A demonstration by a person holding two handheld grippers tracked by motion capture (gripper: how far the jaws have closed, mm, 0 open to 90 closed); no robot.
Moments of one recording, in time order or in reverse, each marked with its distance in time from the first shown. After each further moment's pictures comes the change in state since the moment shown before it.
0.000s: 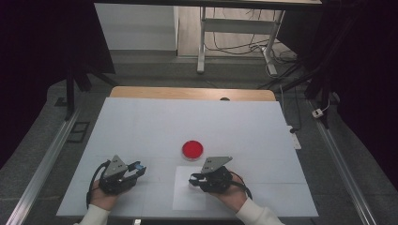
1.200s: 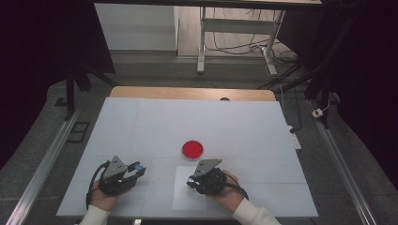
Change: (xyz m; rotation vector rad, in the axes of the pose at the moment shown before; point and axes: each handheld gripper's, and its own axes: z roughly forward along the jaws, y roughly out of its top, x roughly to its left) left arm -0.002 -0.001 -0.001 0.001 0.005 -0.002; right arm 0.007 0.004 0.015 0.101 -0.037 -0.067
